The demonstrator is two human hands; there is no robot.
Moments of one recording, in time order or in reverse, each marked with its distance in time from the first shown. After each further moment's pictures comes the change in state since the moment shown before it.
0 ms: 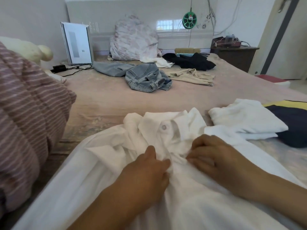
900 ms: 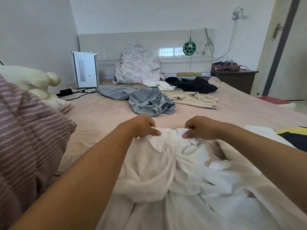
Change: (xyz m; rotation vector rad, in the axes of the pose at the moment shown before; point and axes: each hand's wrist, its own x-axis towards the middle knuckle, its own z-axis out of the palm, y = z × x) left_hand 0.201 -0.084 -0.090 -0.105 0.022 -0.104; right_hand 0.177 0.066 -0.045 -0.197 -0.260 0.273
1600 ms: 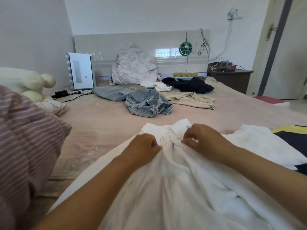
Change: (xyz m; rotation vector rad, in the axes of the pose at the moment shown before) left_hand -0.058 0.013 0.053 -0.088 0.251 0.022; right_hand -0.038 -0.008 0.034 -0.003 0.333 -0.032
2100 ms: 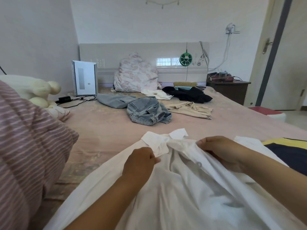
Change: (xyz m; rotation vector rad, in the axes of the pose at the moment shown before) left_hand -0.037 0.019 0.001 -0.202 0.154 -0.175; right_hand -0.032 0.008 -0.041 0.981 -0.207 0.533
